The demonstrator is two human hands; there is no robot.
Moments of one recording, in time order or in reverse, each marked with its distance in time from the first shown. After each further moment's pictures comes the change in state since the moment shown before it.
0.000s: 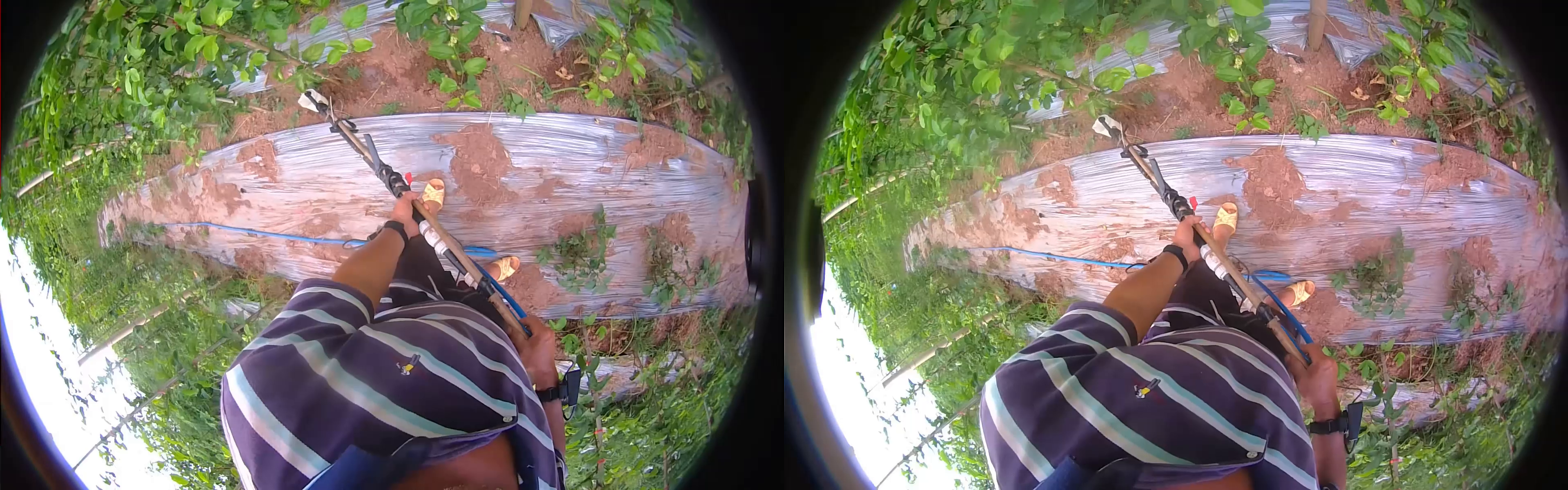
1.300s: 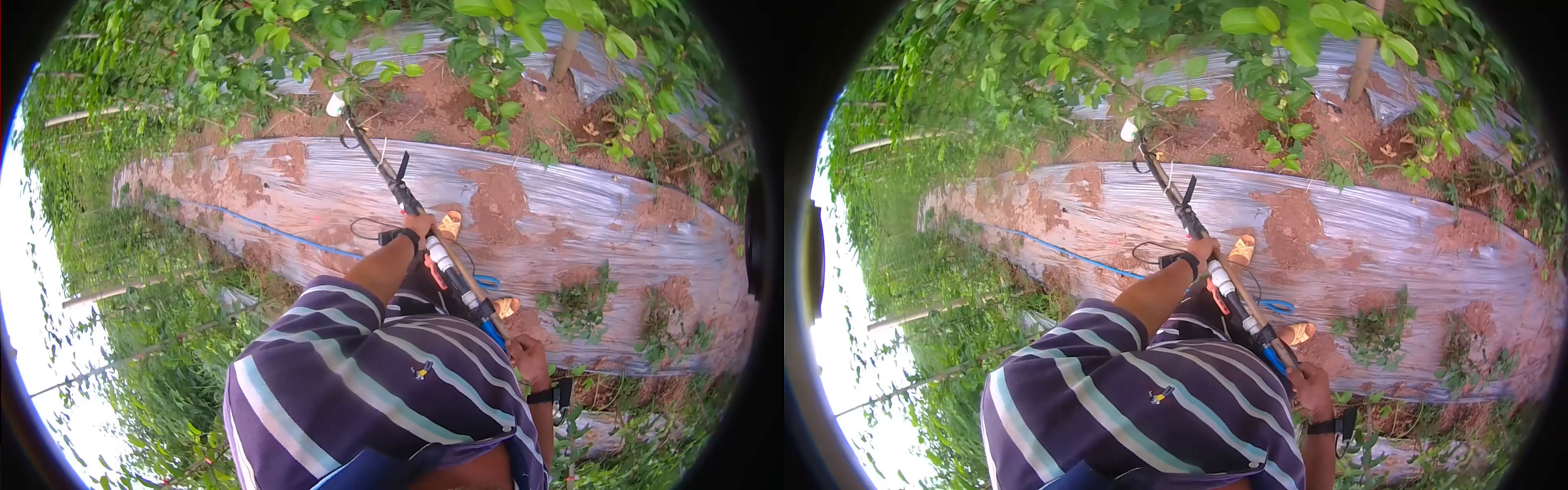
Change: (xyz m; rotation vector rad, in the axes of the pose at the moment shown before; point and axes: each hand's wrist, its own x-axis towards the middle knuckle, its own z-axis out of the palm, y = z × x) left_hand 0.041 0.012 -0.031 0.633 0.289 0.319; right_hand 0.033 0.068 0.024 0.490 -0.329 0.235
